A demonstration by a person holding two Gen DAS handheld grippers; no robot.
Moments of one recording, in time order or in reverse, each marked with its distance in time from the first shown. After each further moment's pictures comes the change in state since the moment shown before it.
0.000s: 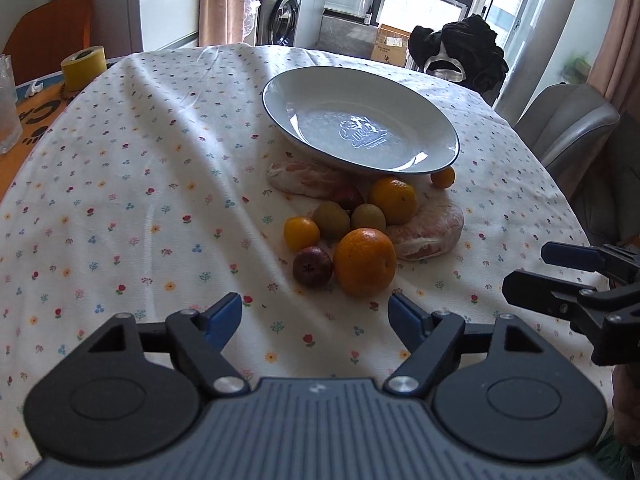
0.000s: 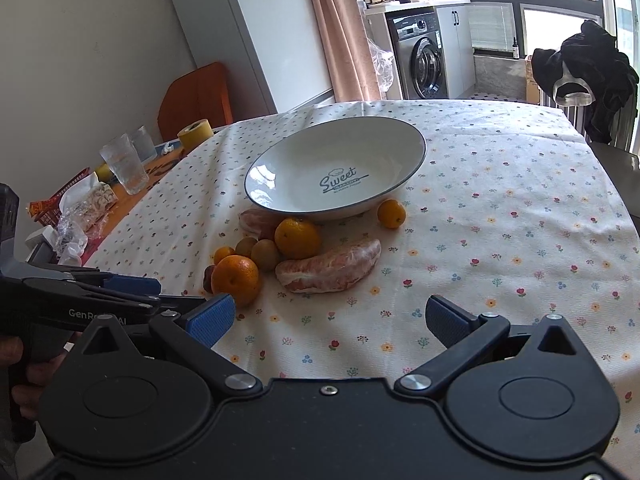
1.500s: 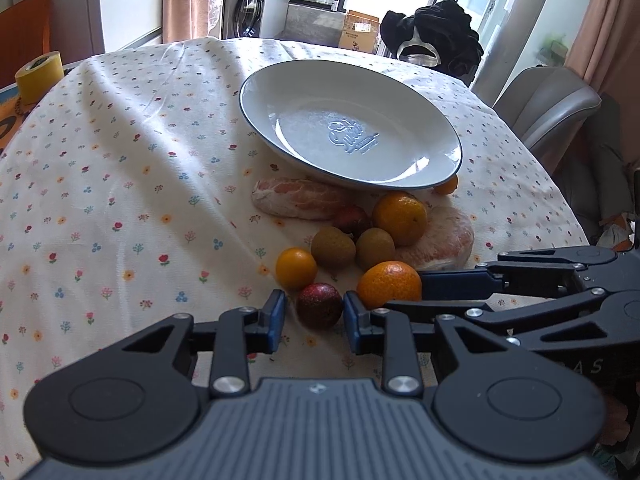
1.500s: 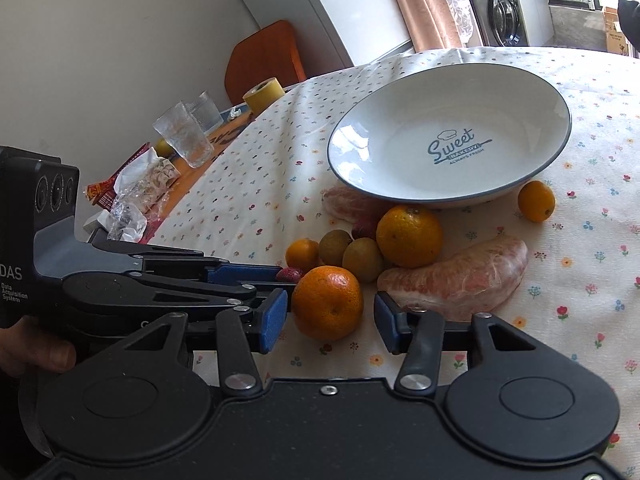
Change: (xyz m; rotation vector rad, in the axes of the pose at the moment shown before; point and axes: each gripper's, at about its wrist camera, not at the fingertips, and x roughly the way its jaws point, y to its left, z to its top) left arm 0.030 0.013 0.027 0.076 0.038 -0.080; right arm 0.074 0.027 0.022 0.012 0.145 0.266
